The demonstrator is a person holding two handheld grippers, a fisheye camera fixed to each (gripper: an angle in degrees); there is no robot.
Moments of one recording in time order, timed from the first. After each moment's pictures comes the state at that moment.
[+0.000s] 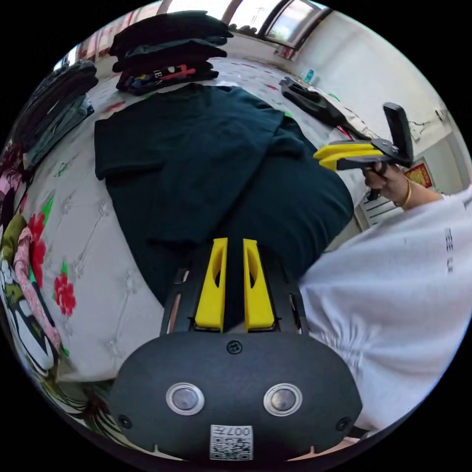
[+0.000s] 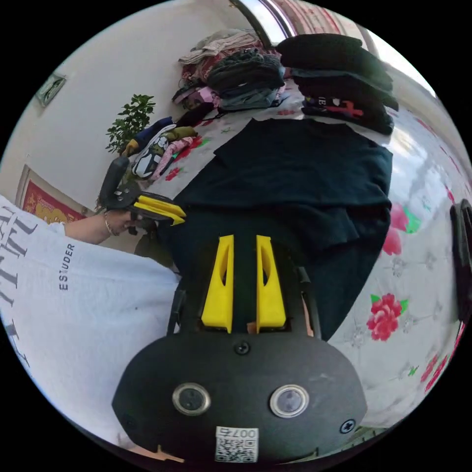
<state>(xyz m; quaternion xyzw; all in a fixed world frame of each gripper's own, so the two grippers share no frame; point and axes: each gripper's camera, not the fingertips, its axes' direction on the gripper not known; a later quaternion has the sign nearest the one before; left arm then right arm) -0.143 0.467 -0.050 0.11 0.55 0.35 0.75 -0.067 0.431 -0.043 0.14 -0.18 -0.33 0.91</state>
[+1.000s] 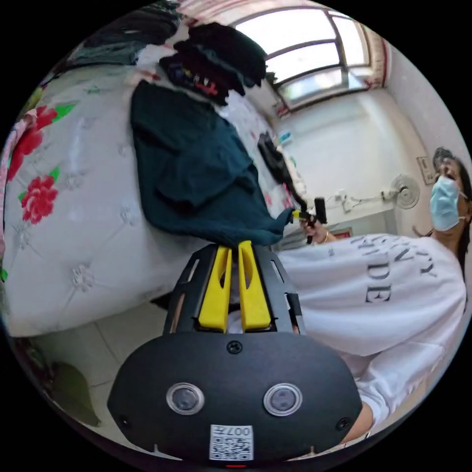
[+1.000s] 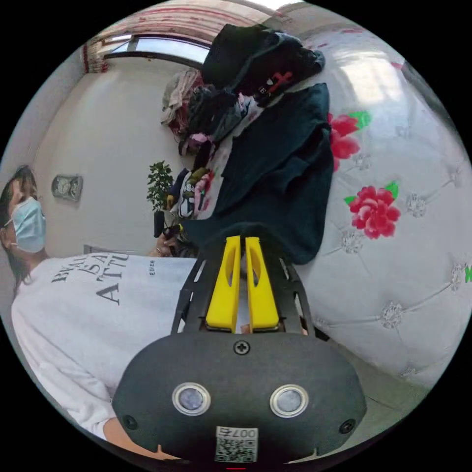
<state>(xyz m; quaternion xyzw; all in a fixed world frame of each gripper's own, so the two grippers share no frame) -0.229 0.412 0.048 0.03 0.78 0.18 0.60 0.192 0.348 -0.050 0.11 -0.42 -0.18 0.88</state>
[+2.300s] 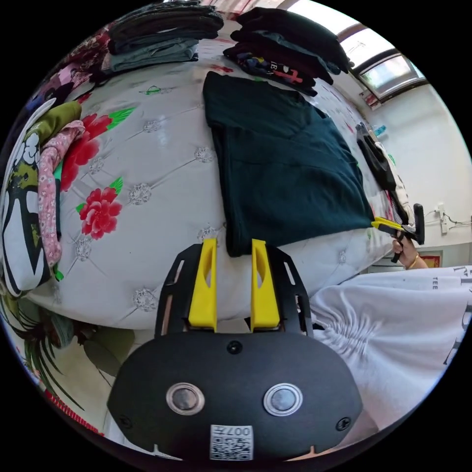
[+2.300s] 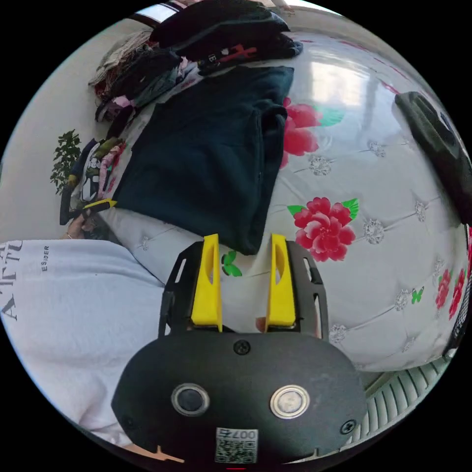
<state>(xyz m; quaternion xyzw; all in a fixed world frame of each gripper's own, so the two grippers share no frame) -0.127 0.310 0.043 -0.01 0.55 0.17 0.82 0.184 0.245 0.049 0.06 -0.08 -0.18 0.98</state>
